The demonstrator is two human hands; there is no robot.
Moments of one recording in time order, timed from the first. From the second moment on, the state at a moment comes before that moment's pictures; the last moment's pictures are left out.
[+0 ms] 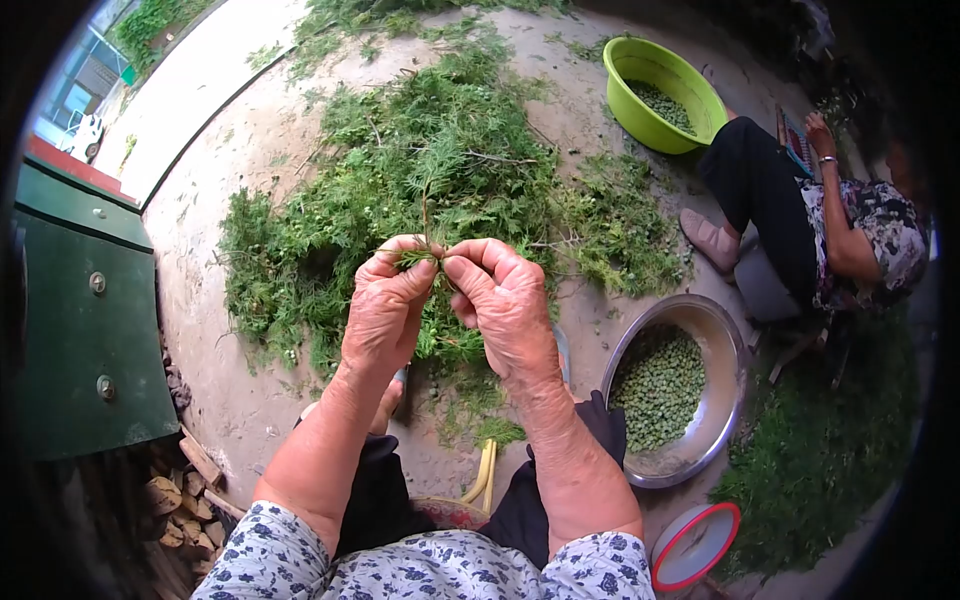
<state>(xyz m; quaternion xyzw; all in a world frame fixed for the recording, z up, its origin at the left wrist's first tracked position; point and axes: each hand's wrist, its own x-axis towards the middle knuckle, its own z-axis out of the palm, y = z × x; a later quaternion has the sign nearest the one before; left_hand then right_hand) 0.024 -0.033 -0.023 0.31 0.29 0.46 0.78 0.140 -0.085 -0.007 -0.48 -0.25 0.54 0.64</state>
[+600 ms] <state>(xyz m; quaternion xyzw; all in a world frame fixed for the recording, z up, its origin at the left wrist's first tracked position) 0.022 -0.034 -0.019 0.51 0.35 0.34 0.72 0.149 -0.086 -0.002 -0.51 -0.18 0.55 0.64</state>
